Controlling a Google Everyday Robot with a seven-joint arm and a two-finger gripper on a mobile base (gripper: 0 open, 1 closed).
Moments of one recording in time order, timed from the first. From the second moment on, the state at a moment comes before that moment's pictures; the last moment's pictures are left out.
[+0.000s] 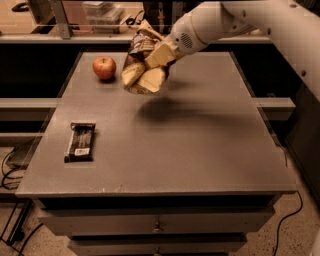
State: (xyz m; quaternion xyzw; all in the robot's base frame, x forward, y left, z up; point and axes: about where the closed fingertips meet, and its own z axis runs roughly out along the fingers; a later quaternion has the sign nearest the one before) arm 0.688 0.006 0.960 -0.49 0.75 0.18 0.41
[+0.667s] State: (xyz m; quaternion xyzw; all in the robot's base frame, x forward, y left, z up) arm 0.729 0.046 0.941 -0.44 0.76 0.20 0.43
